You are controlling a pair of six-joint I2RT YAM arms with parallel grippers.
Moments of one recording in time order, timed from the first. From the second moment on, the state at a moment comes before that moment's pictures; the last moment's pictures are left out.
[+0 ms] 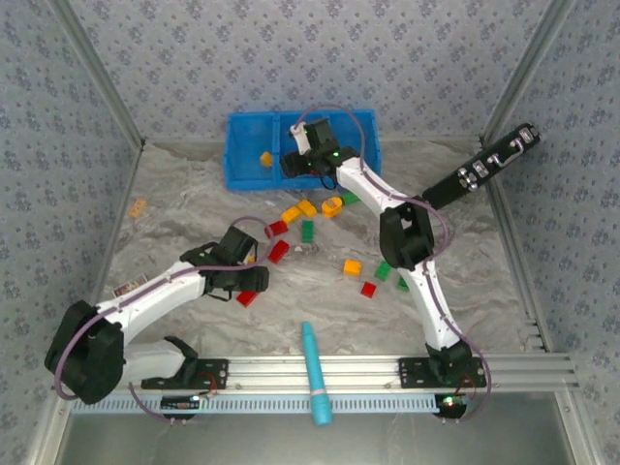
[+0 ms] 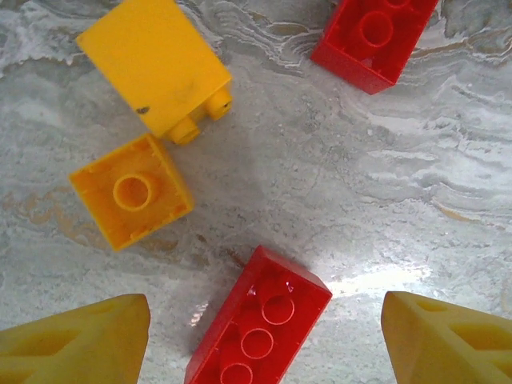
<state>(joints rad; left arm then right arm) -0.63 1.23 0.70 -0.64 -0.06 -0.48 0.52 2.43 2.24 -0.44 -0.12 -0.02</state>
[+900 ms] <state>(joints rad) -0.73 1.46 0.72 -0.64 -0.10 -0.53 0.53 2.04 1.96 -0.42 -0.03 -0.10</state>
